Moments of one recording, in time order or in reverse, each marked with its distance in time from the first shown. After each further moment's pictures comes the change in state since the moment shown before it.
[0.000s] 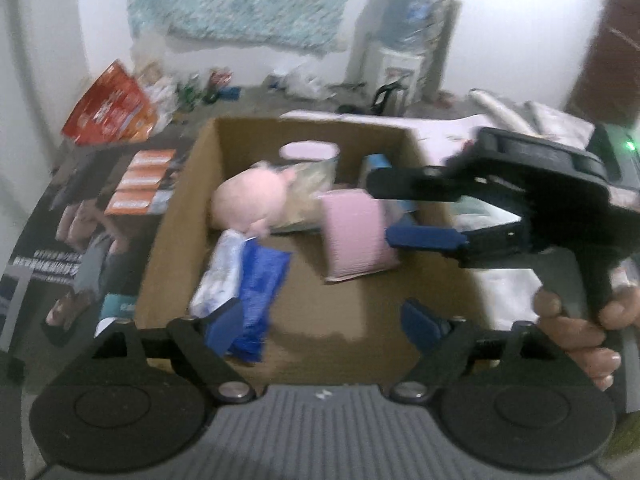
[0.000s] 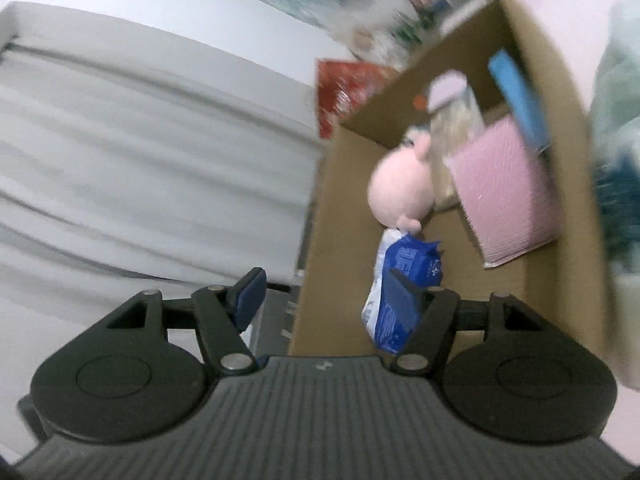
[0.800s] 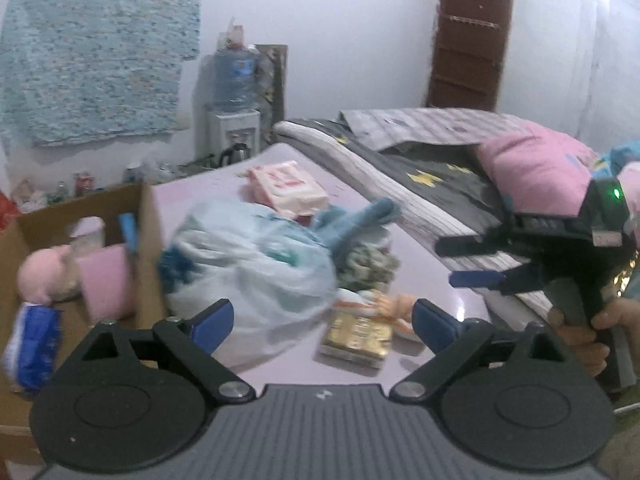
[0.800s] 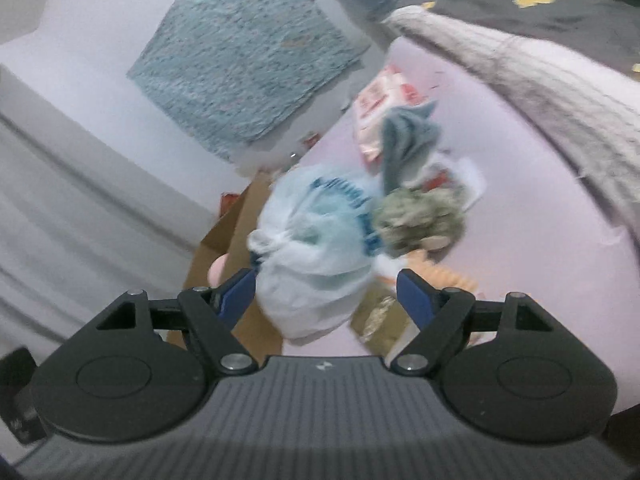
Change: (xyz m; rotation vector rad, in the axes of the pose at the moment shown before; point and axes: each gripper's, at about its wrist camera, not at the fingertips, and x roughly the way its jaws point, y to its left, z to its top) left arm -0.011 -0.238 -0.091 0.308 -0.210 -0.257; right arm -0.325 -0.145 -0.109 -0.003 -0.413 -0.291
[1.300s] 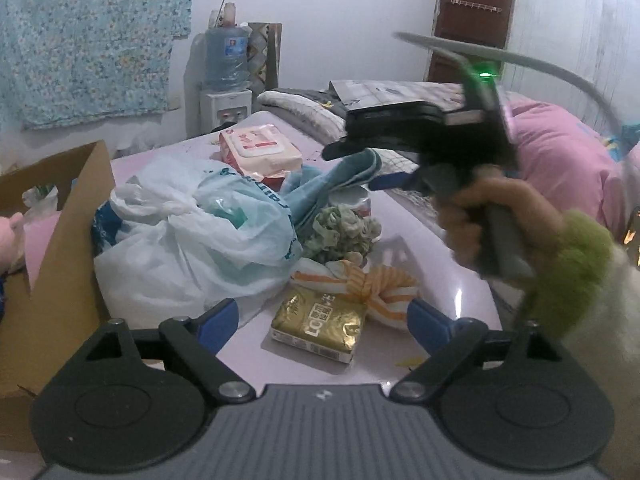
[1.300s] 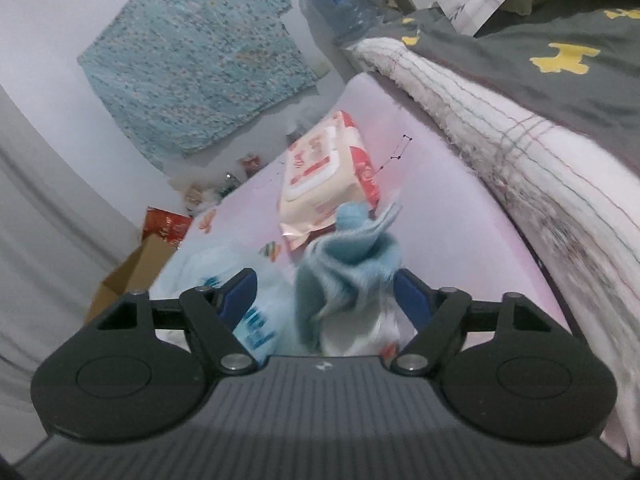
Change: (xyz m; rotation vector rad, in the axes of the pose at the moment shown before) left arm 0.068 -0.035 -0.034 -0.023 0.033 0.001; right arm 0.146 -0.035 0.085 -0.133 -0.053 -0.210
